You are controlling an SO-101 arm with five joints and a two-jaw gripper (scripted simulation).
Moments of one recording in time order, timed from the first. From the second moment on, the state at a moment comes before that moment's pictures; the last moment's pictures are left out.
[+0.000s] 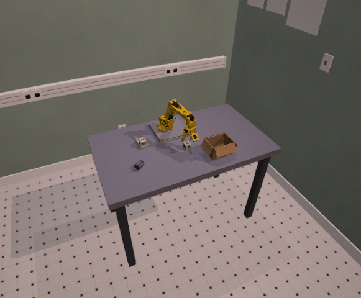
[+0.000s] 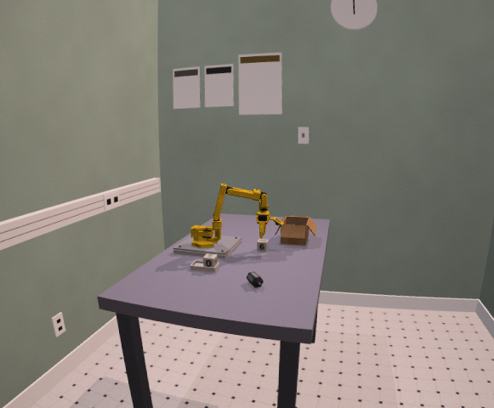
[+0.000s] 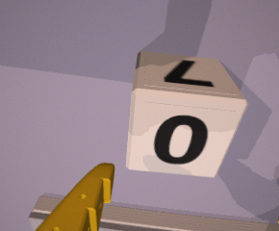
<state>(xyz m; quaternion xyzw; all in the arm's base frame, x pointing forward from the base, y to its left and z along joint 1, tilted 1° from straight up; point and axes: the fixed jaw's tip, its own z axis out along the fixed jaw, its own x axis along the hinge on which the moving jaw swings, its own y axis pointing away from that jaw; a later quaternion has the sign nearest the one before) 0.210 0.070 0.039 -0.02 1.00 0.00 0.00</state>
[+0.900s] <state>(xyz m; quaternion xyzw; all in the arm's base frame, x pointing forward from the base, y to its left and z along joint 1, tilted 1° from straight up) 0.212 0.072 0.041 -0.03 1.00 0.00 0.00</state>
